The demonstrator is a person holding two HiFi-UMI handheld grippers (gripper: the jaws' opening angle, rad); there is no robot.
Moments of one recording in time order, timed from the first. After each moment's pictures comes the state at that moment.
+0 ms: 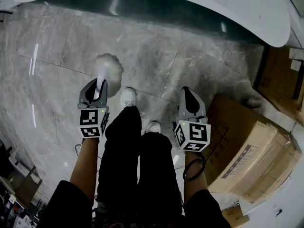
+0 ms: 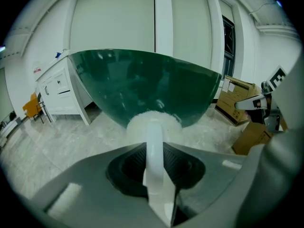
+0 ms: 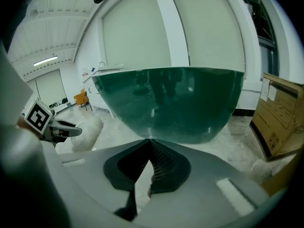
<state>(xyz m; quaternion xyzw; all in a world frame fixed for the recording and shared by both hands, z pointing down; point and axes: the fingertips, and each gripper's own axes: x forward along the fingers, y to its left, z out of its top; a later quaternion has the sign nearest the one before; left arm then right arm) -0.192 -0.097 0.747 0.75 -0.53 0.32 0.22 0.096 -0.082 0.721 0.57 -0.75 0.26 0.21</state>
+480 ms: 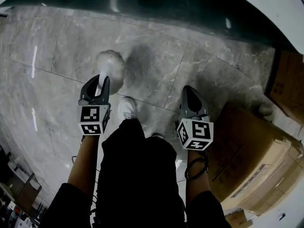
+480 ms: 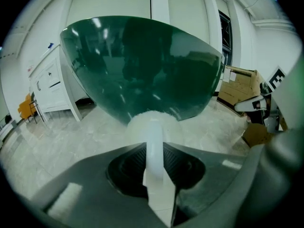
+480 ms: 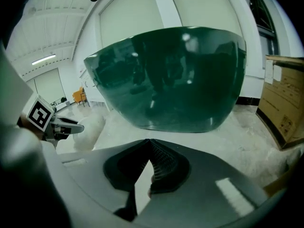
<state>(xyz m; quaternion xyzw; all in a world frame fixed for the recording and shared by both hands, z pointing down) -0.184 -0.140 0.870 0.76 -0.53 0.32 0.19 0.099 -0.109 0.855 0.57 -0.74 0.27 0.21</state>
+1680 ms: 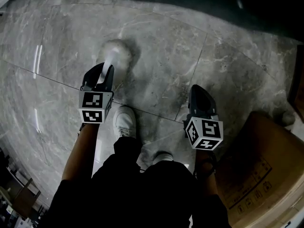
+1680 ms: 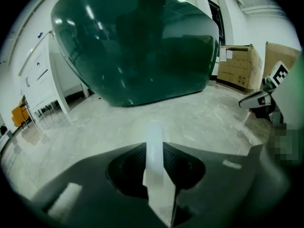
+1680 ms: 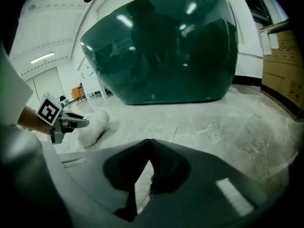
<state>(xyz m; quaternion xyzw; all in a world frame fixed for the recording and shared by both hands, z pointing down) -0.185 -0.163 1.060 0.78 -0.50 0.35 0.16 0.105 -0.095 1.051 0.57 -0.74 0.29 0.21</state>
